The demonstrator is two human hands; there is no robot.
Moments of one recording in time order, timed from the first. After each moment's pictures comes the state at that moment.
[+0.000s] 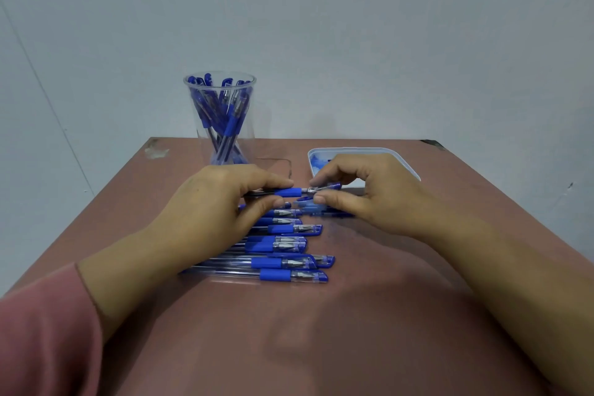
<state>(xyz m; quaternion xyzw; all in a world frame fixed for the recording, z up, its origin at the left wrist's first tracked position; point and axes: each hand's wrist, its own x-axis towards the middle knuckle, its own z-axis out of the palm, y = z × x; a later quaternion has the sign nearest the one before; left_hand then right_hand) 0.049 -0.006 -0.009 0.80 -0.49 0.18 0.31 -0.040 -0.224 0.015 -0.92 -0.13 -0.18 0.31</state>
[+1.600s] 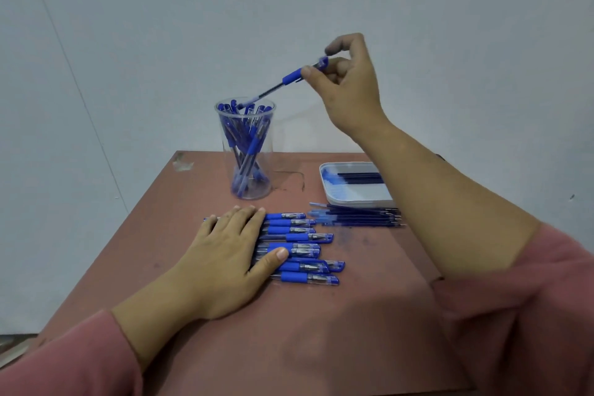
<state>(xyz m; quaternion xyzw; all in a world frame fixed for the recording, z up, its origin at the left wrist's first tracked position) 0.019 0.025 -0.034 0.92 -0.37 0.05 0.07 0.056 -0.199 0.100 -0.76 -0.09 -0.40 0.50</state>
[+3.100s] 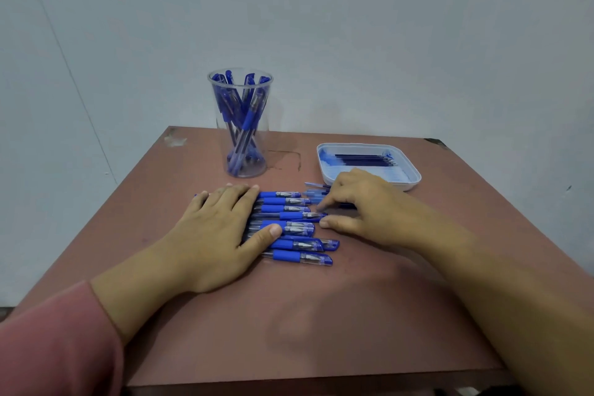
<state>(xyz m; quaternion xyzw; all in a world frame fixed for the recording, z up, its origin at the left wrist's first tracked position) 0.020 0.024 -0.032 0.93 -0.36 0.05 0.08 -0.042 -0.226 -0.004 -0.98 -0.12 -0.07 0.13</state>
